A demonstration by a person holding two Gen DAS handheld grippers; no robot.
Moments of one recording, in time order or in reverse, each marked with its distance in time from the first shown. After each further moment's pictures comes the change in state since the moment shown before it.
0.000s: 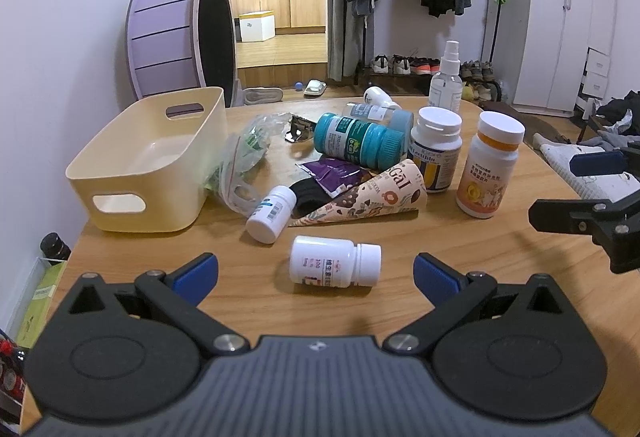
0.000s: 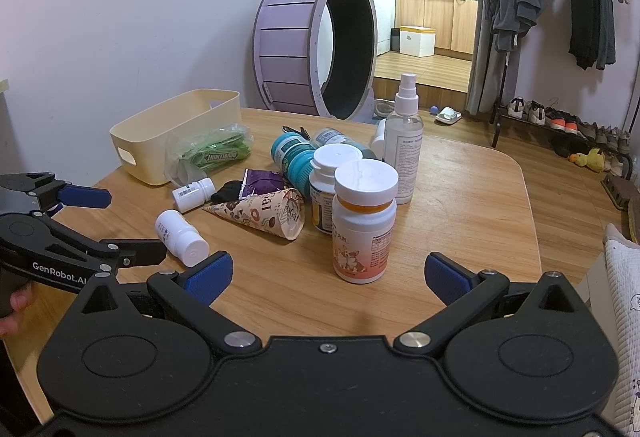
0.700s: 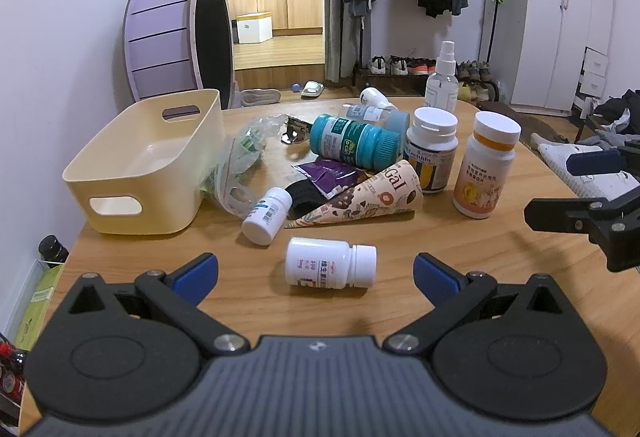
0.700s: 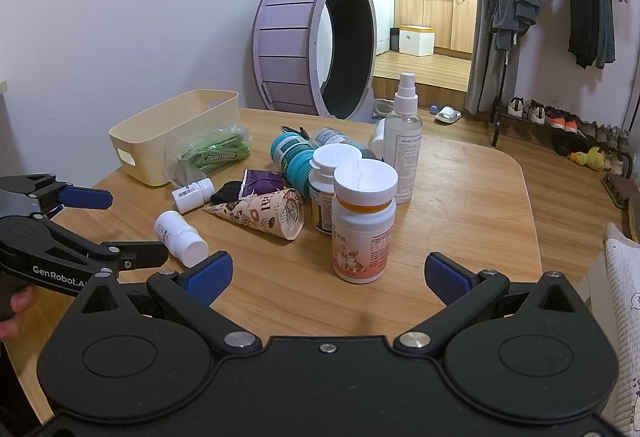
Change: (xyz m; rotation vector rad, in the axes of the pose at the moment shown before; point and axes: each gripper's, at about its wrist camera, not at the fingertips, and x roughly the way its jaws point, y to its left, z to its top) left arm -0.001 -0.003 -0.001 0.007 -0.008 -0.004; right arm 0.002 0.000 0.001 0.005 0.003 -0.006
